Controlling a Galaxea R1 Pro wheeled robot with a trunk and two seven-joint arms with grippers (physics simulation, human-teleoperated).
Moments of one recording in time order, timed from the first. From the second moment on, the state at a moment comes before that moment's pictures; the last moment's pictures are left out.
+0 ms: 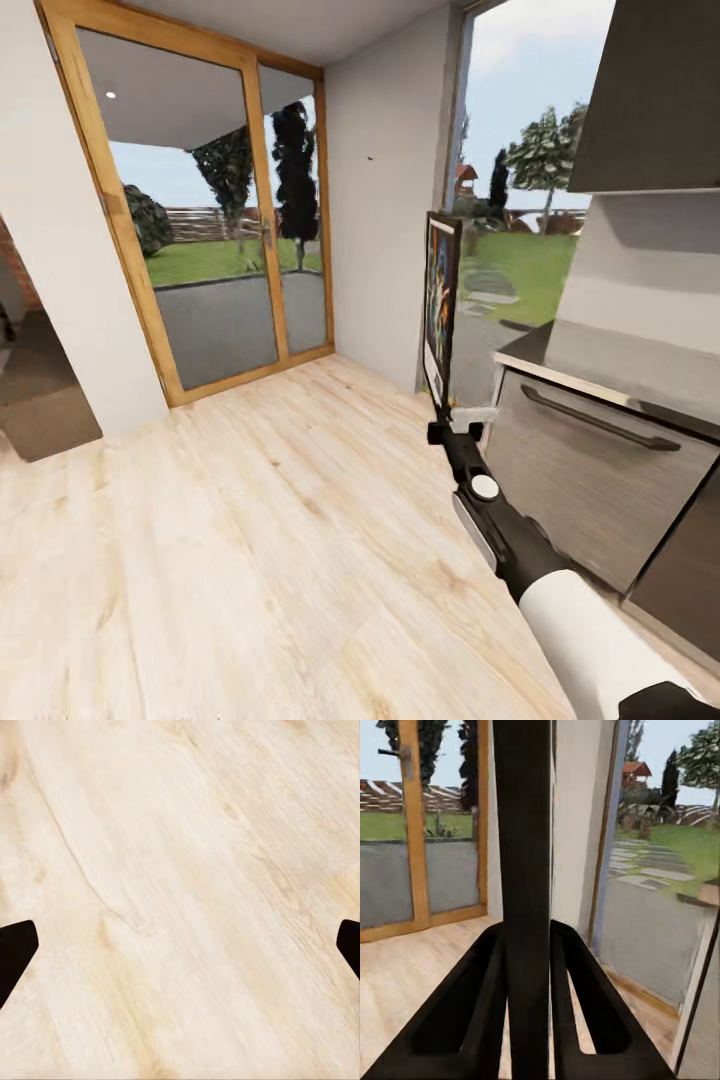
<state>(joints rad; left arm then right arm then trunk) 0.08 0.12 0.39 -0.69 0.06 -0.25 -0.28 -0.76 0.00 0.29 -0.86 -0.09 -0.17 -0.21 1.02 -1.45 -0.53</state>
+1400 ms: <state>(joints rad) 0.08 0.12 0.38 -0.69 0.06 -0.25 -0.28 -0.76 -0.12 0.27 -0.85 -0.35 -0.17 0.38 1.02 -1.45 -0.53</state>
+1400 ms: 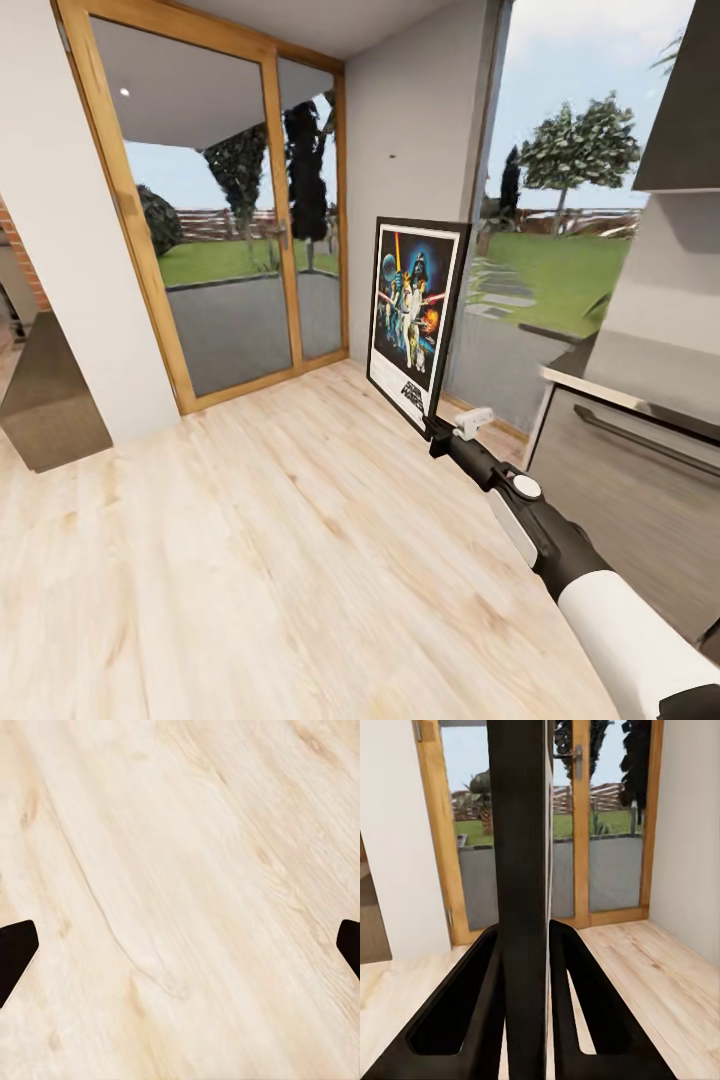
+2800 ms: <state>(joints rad) 0.08 0.12 0.38 -0.69 0.06 -0.25 -0.28 -0.76 -0.13 0.27 -0.85 -0.35 -0.10 0.42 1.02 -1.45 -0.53</state>
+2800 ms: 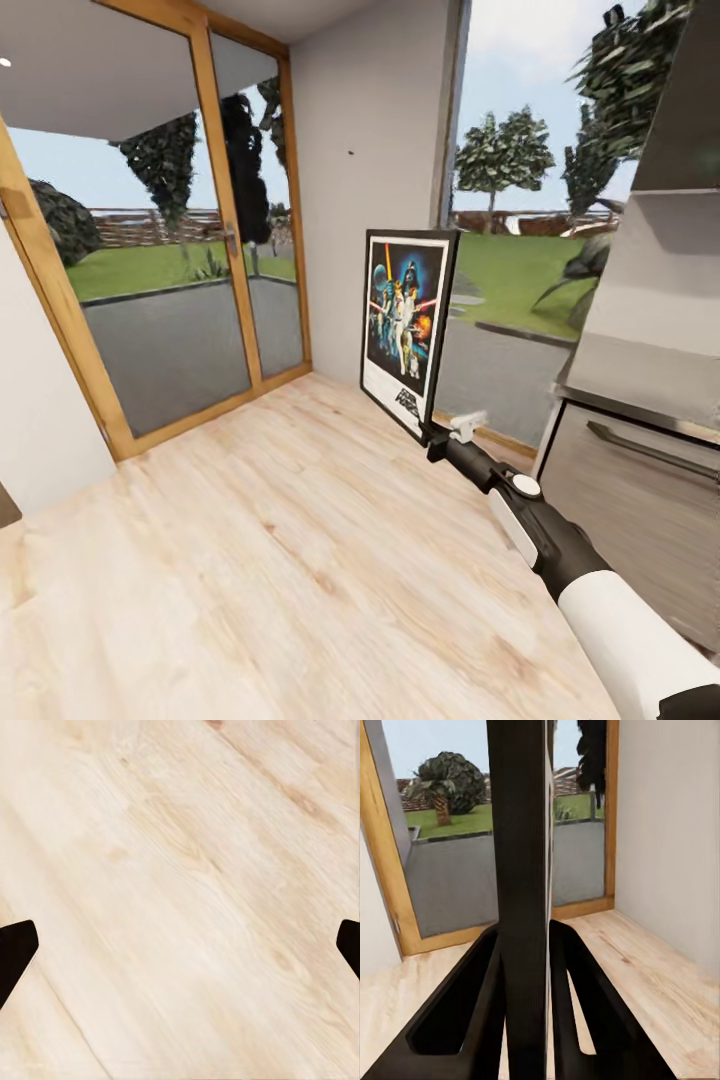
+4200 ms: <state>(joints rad) 0.08 0.12 0.39 -0.69 0.06 -0.26 -0.28 -0.76 -0.12 0.27 -0.85 -0.35 -0.08 0.49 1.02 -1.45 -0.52</state>
